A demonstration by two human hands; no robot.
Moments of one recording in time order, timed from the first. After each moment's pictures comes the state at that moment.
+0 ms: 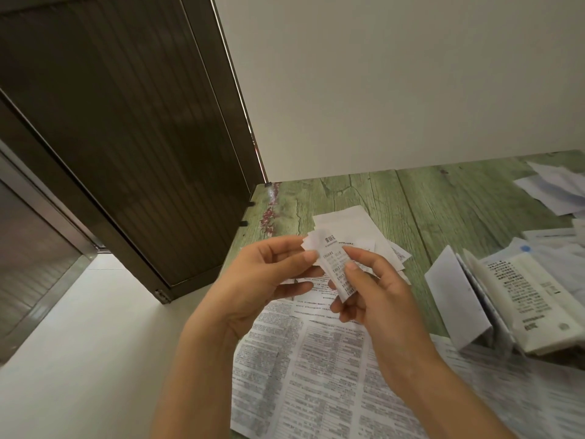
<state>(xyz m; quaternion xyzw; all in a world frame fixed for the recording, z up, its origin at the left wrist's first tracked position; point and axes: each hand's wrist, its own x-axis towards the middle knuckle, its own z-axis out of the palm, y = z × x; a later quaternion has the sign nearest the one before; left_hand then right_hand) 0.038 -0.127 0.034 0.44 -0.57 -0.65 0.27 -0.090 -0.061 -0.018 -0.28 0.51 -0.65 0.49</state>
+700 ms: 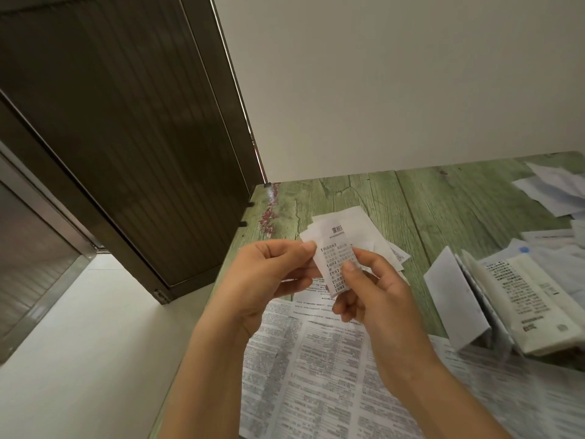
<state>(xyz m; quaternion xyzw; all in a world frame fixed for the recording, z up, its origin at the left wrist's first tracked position) 0.029 -0.125 0.032 0.47 -0.54 -0.63 0.31 -0.089 -0.060 -0.017 -0.28 0.49 -0.67 0.49</state>
